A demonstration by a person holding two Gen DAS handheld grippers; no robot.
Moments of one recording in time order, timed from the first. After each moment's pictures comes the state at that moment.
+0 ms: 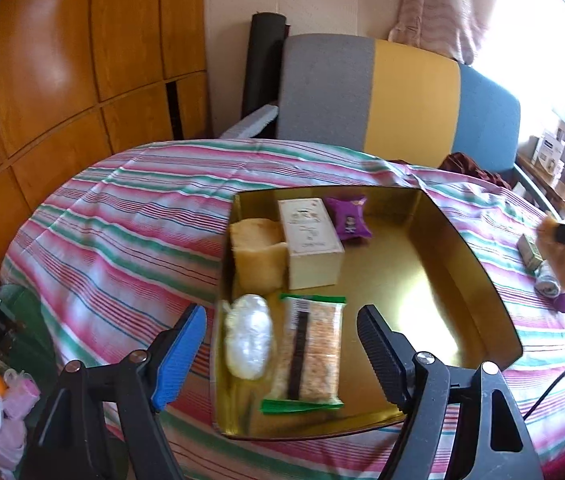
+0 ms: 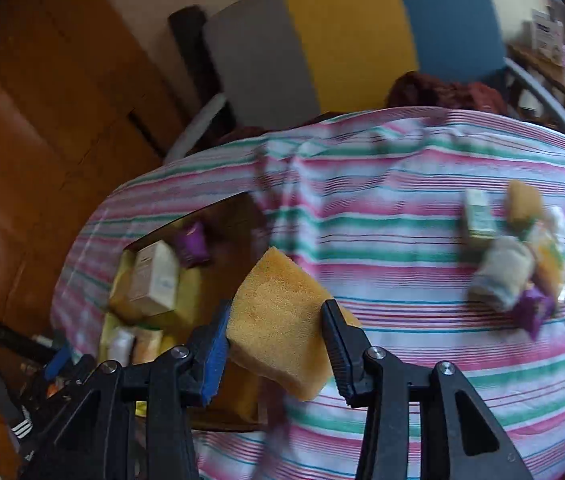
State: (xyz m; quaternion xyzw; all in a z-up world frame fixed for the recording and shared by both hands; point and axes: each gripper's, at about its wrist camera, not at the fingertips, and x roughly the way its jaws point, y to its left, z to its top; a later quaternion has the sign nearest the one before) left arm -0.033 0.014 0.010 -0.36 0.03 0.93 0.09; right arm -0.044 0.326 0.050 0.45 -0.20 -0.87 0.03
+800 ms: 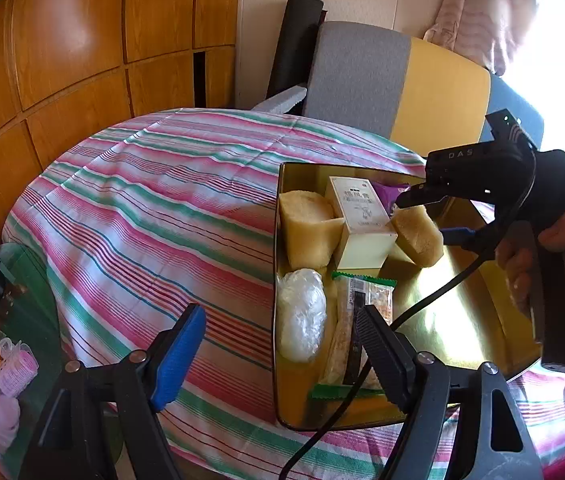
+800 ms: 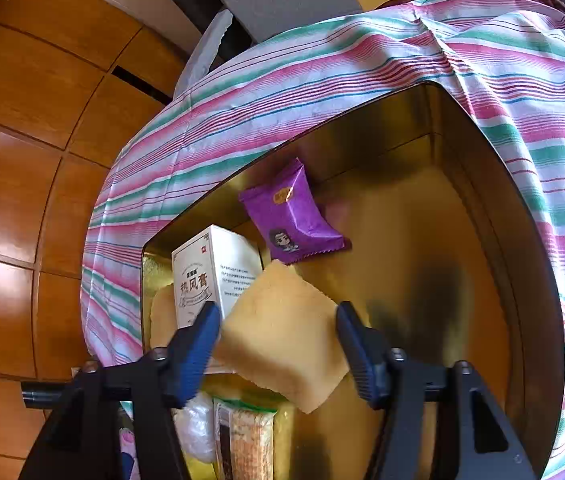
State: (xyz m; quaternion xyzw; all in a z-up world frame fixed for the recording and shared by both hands) left arm -0.044 -0.031 -0.012 -0.40 -0.02 0.91 0.07; right arm -0.185 0.218 -0.045 0.54 -0.31 -0.78 0.05
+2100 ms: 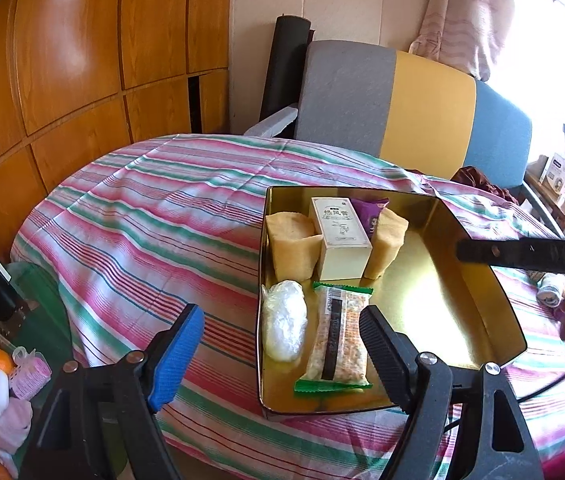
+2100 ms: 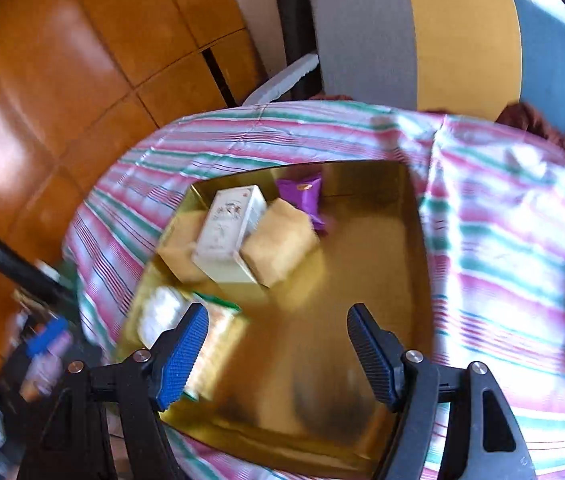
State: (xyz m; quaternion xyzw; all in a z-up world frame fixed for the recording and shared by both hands) left arm -0.018 -0.017 0.012 -0.36 0.00 0.93 0.07; right arm -0.077 0.214 0.025 0.46 -0.09 -0.88 0.11
